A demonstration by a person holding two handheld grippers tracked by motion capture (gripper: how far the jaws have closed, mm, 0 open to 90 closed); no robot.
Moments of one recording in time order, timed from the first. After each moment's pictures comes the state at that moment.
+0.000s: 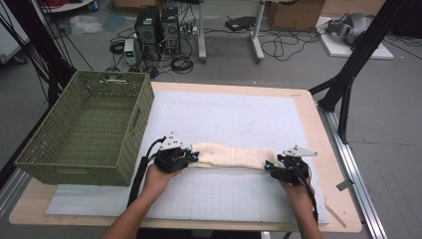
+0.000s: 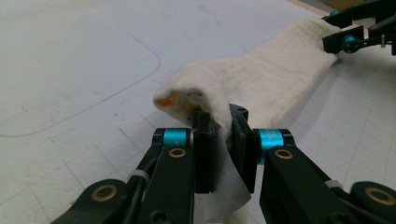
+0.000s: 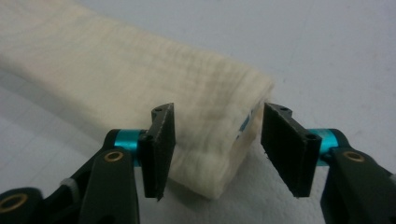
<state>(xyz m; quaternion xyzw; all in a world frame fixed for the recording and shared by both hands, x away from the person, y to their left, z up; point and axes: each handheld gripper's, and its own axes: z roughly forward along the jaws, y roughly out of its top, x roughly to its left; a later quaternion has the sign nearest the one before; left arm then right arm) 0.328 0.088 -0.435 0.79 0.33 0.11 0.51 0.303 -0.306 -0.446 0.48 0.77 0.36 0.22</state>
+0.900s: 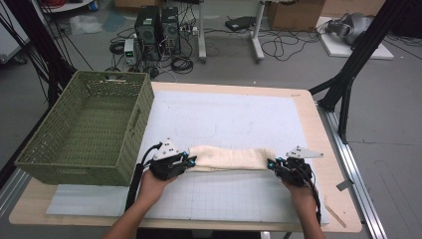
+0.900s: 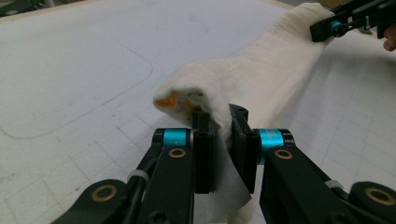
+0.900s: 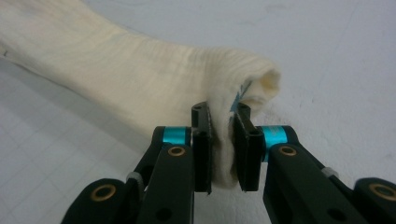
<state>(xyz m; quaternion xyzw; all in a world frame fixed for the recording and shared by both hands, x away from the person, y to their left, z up) 0.303 0.097 -0.429 0.79 0.29 0.14 0.52 0.295 -0.312 -0.437 0.43 0.78 0.42 0.19</state>
